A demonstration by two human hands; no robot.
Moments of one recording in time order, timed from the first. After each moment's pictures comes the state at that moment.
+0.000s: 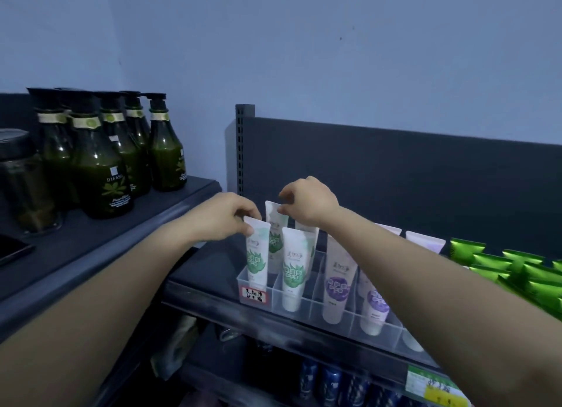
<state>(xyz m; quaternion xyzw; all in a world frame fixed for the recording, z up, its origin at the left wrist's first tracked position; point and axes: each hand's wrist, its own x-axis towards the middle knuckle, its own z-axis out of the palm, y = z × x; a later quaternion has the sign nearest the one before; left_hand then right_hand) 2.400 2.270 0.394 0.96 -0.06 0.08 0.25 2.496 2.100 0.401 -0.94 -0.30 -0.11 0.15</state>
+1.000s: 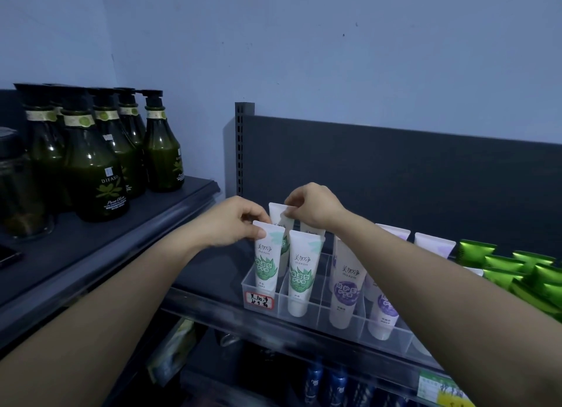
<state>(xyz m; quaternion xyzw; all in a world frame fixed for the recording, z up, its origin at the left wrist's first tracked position) 2.411 2.273 0.382 0.92 -0.08 0.05 0.39 2.510 2.102 0.390 -0.93 -0.25 -0.05 0.25</state>
